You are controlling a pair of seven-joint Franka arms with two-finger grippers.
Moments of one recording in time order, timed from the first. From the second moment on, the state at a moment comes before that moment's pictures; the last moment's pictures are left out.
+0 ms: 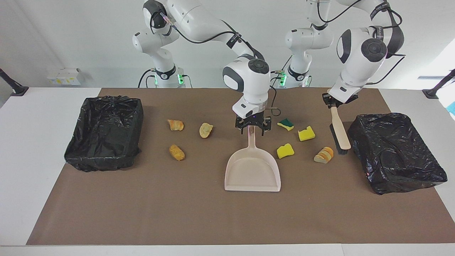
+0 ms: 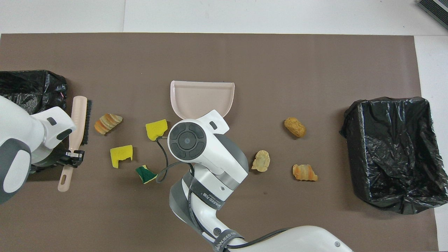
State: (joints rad) left arm 0.01 -0.11 -0.11 -2.06 0.11 1.73 -0.02; right arm 0.64 0.50 0.11 -1.56 -0.14 2.15 0.95
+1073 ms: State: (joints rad) left arm 0.02 0.04 -0.12 -2.03 0.17 1.88 0.02; right arm 0.65 0.50 0.11 -1.60 -0.17 2.15 0.89
